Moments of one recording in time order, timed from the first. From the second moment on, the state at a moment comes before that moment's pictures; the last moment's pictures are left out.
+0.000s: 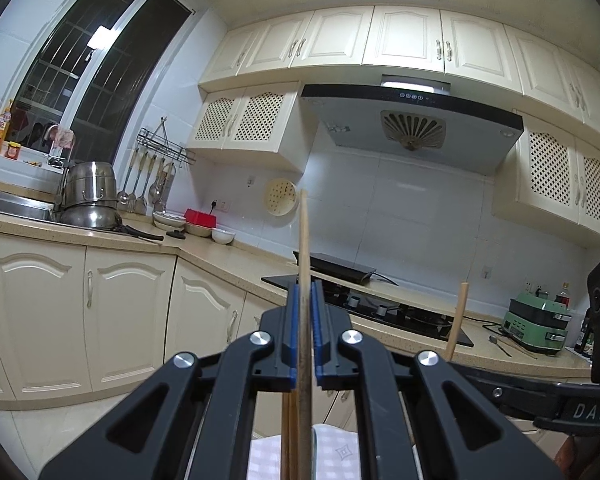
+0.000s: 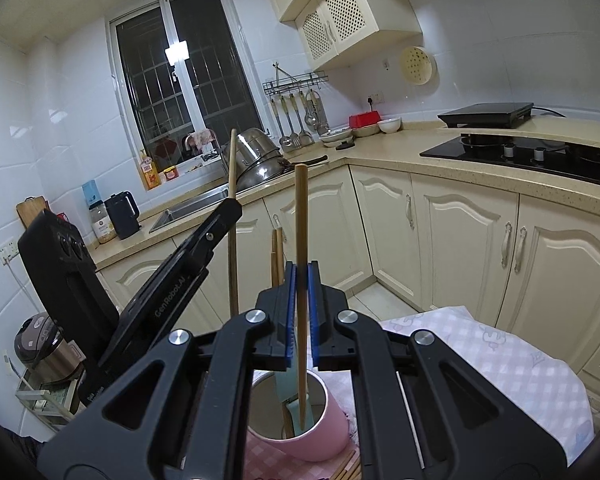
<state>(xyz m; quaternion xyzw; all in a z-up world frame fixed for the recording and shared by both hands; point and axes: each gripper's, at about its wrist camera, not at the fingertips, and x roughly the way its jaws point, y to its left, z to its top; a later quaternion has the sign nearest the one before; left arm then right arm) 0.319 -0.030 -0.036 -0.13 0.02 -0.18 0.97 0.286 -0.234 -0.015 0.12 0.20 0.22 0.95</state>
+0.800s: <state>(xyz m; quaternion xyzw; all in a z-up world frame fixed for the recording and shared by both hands) 0.256 -0.015 -0.052 -0.05 0.09 -0.17 0.98 0.265 -0.278 -0.050 0.18 0.25 0.15 0.94</state>
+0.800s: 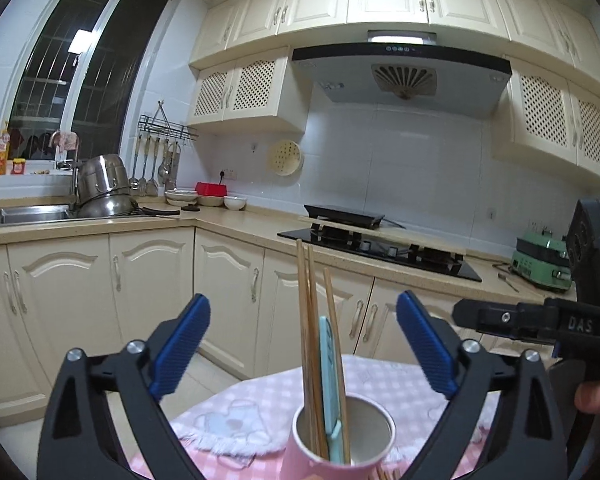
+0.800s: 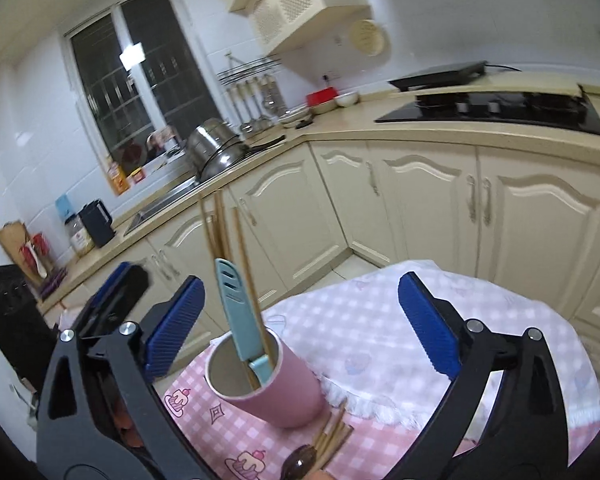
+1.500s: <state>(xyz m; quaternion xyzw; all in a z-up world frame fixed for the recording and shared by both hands) 0.200 -0.021 -0.083 -0.01 0.20 -0.16 0.97 0.206 -0.280 -0.123 0.18 0.39 0.10 0.90</state>
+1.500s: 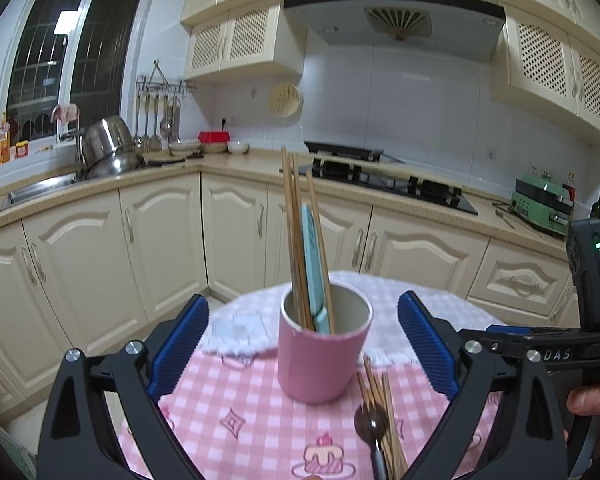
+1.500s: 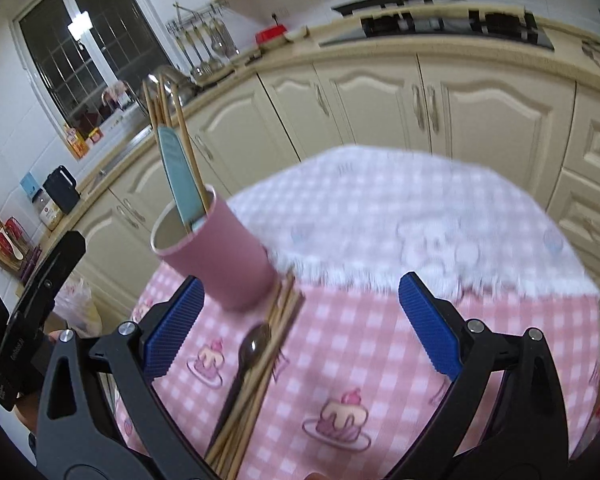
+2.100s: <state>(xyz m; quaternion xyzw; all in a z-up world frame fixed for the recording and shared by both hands) 0.195 -0.014 -0.146 0.00 0.30 -0.14 0.94 0.206 -0.222 -0.184 0.13 0.50 0.14 0.85</state>
